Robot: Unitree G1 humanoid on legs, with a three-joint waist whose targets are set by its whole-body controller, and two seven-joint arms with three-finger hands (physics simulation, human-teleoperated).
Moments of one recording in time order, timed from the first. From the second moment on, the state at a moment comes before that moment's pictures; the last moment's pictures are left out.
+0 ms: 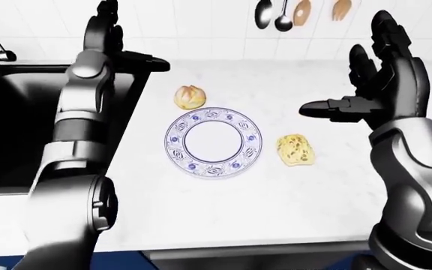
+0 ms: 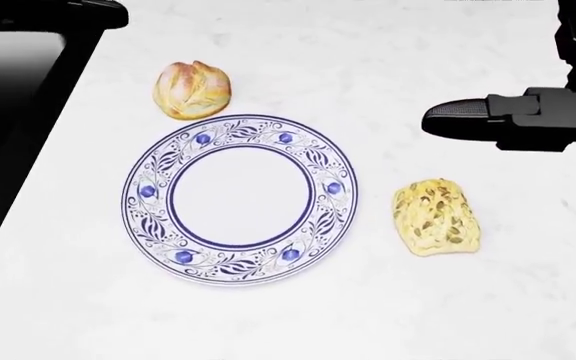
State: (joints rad) left arm -1.26 0.44 0.16 0.92 0.01 0.18 -0.11; right arm -0.57 -0.34 -0.28 -0.58 0.27 0.85 -0.12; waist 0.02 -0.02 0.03
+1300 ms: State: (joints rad) left arm -1.57 0.25 0.29 1.41 0.34 0.20 0.12; right arm -0.49 -0.66 -0.57 -0.86 0.88 1.05 -0.46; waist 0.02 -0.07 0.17
